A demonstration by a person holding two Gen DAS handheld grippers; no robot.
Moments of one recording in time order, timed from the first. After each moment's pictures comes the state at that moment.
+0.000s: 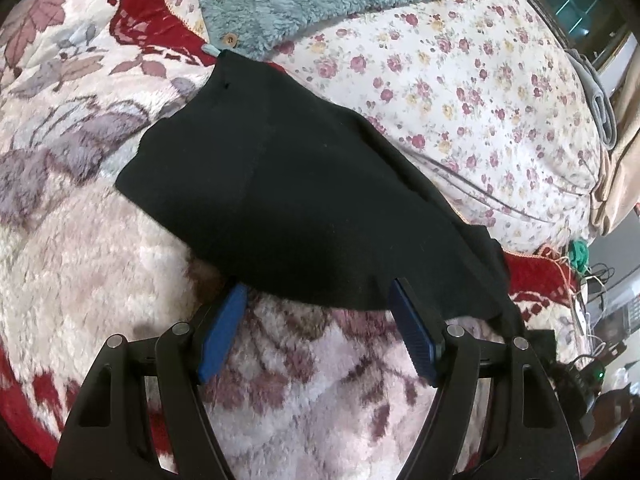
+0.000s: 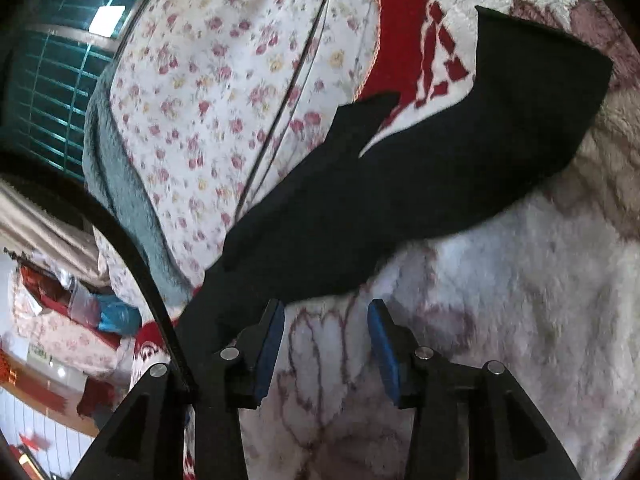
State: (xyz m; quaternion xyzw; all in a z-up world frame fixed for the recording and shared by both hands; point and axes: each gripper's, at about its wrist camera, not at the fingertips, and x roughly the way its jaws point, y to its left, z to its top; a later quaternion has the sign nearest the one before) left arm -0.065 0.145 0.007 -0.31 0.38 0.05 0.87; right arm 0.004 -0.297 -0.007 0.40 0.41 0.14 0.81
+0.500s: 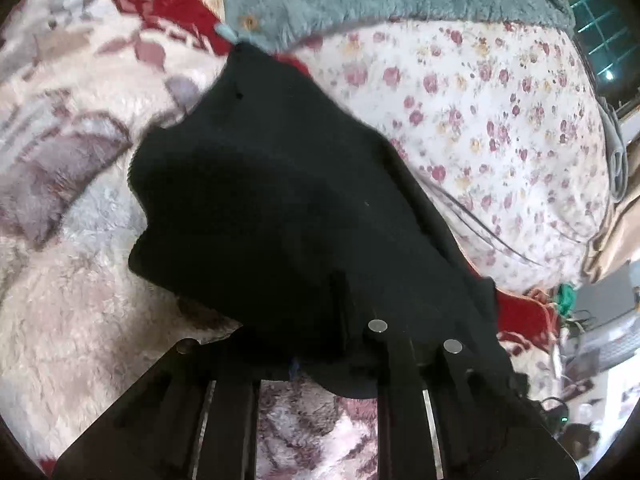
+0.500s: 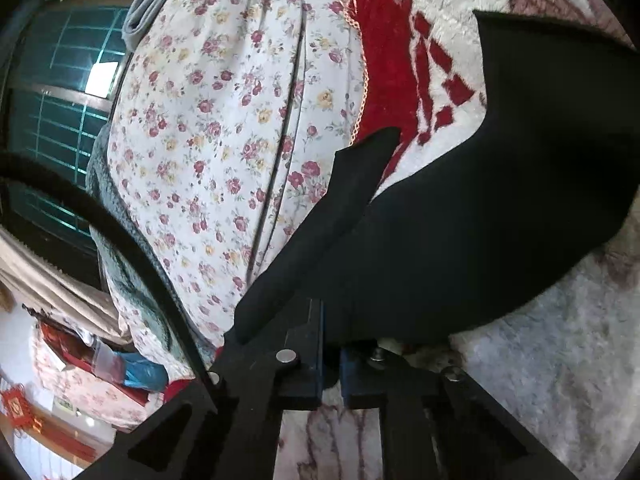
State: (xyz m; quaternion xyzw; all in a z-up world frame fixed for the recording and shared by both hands) left arm -0.021 0.197 -0.007 -0.39 0.39 0.04 0.83; right arm 0.028 -0.307 -0.009 0.45 0.35 0.13 0.81
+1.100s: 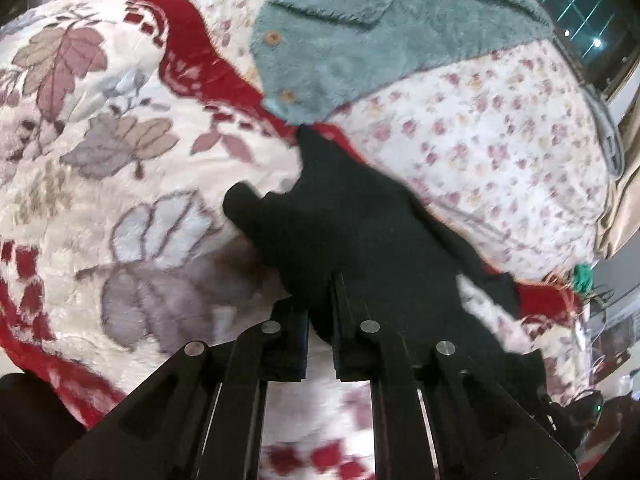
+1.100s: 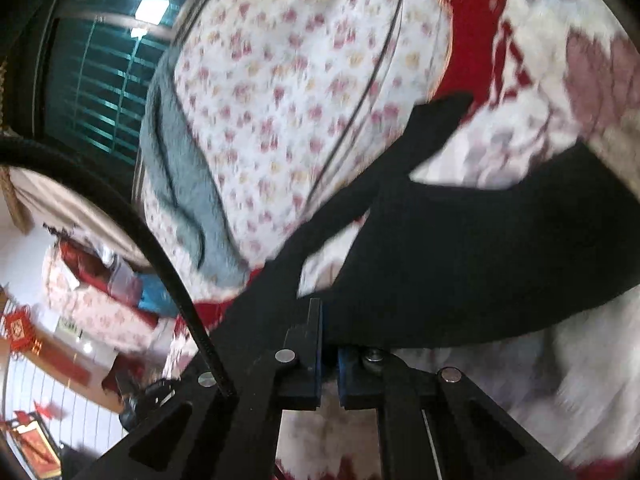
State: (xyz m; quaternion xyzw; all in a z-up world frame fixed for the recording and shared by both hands) left arm -0.090 0.266 0.037 -0.30 0.39 0.07 0.87; right arm -0.038 -0.246 0.026 0.37 0.40 0.22 0.81
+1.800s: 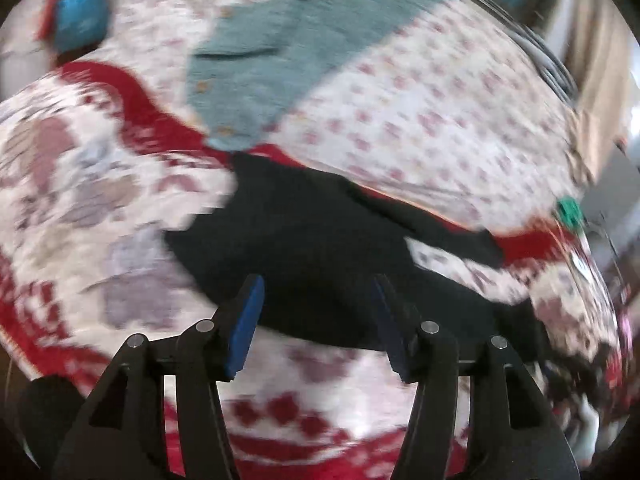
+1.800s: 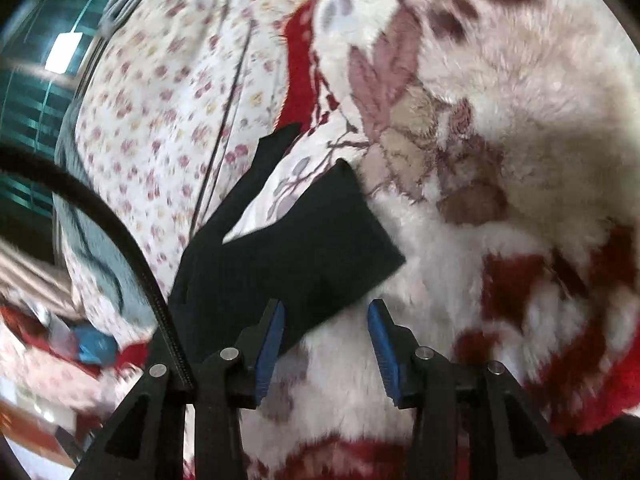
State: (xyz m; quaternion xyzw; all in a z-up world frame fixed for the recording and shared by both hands) left arm -0.116 0.182 0.089 -0.17 0.35 0.01 0.92; right arm -0.071 -0.366 -0.004 0.42 0.42 0.04 0.80
